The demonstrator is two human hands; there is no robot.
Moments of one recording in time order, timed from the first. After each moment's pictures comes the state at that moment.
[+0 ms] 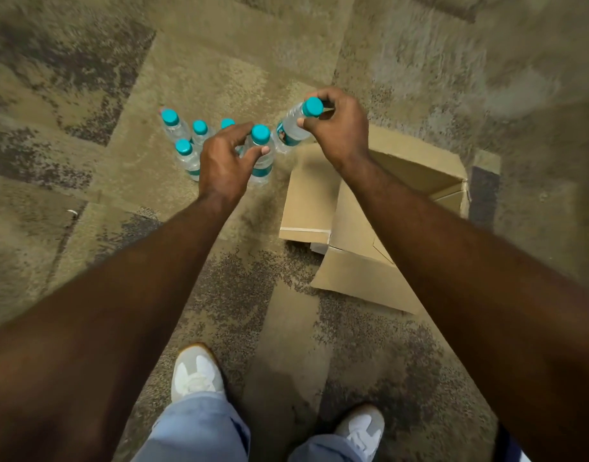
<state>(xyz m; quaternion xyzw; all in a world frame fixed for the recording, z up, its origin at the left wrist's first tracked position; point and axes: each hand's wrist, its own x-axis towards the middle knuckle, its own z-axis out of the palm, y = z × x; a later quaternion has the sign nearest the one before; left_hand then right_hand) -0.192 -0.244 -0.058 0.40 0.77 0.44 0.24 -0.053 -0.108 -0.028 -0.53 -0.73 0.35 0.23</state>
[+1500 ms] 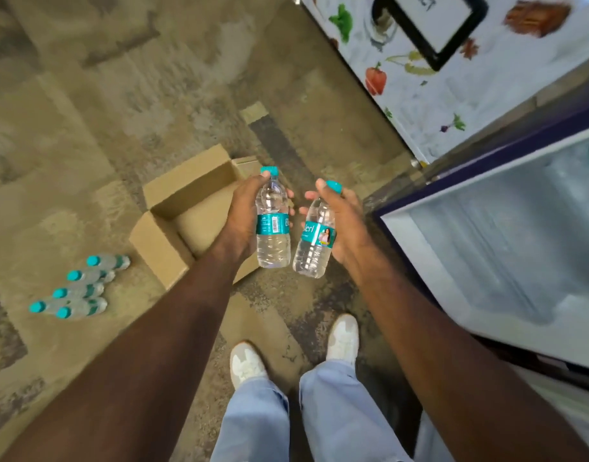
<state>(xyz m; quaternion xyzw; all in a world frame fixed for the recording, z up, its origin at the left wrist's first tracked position) 0.180 -0.218 0.201 0.29 0.44 0.28 0.80 0.328 -0.285 0.201 -0.61 0.00 0.55 0.57</state>
